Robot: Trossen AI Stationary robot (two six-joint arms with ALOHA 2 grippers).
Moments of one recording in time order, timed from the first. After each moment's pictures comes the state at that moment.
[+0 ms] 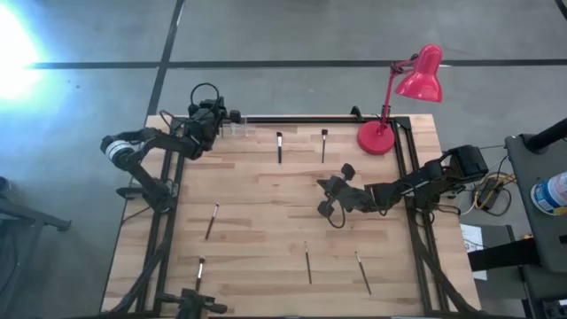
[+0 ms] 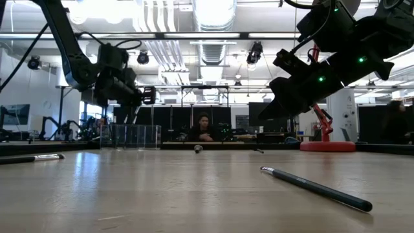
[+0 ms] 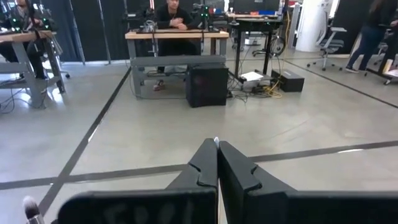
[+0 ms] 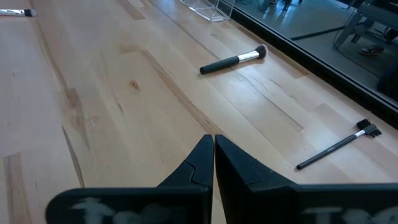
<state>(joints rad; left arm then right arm) 0.84 1.57 0.50 1.04 -0.56 -0.07 0.14 1.56 0.47 0.52 0.71 0.27</state>
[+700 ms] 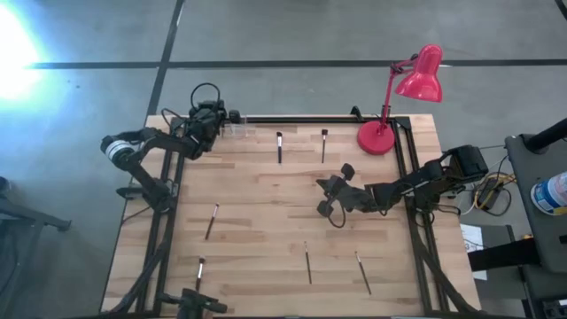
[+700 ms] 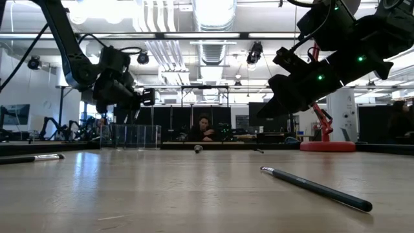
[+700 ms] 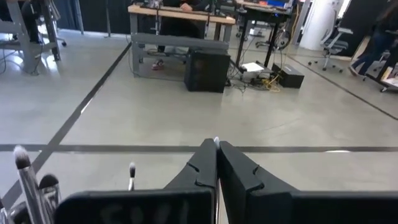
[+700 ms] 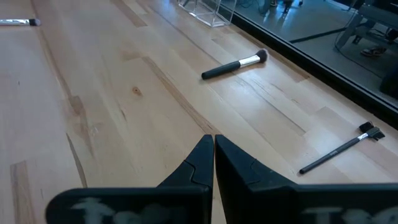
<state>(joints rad) 0.84 1.57 0.50 0.95 -0.57 -0.23 0.14 1.56 0.47 0.54 0.71 0.27</state>
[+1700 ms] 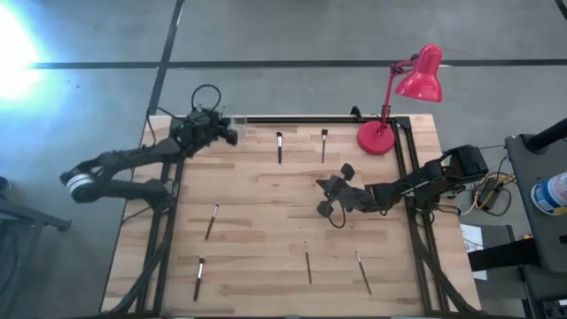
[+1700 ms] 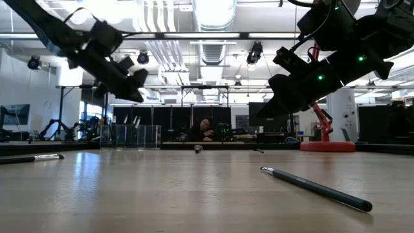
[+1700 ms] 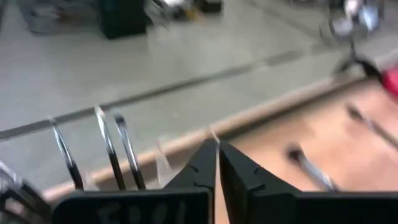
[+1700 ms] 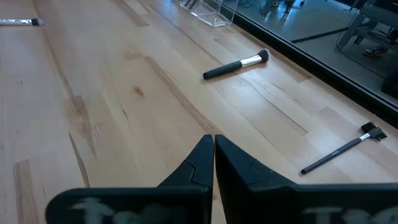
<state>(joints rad) 0.75 1.11 0.50 0.25 -0.24 -0.19 0.14 1.56 0.47 0.54 0.70 0.27</state>
